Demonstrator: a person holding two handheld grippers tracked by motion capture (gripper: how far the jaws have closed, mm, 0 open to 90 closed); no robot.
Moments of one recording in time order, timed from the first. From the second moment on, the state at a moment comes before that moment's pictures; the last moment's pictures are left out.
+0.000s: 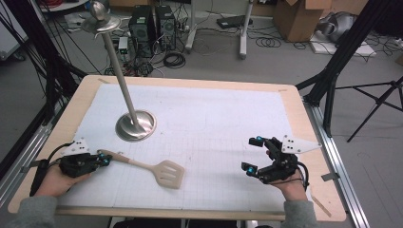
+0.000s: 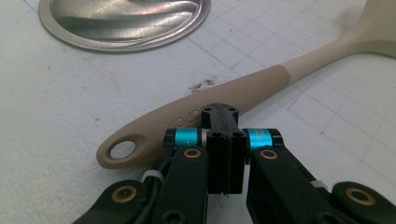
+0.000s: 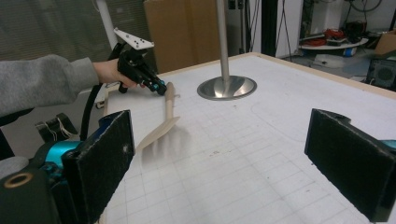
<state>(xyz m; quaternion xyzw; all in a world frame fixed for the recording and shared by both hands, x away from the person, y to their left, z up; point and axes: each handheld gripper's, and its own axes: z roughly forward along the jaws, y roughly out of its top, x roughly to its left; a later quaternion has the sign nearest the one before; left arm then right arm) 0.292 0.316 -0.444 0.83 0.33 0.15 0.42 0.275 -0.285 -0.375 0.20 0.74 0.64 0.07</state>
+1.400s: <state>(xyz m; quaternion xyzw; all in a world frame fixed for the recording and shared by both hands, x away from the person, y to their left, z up) 0.318 0.238 -0.437 0.84 0.27 0.16 0.45 0.256 -0.300 -0.376 0.21 0.73 0.64 0.08</state>
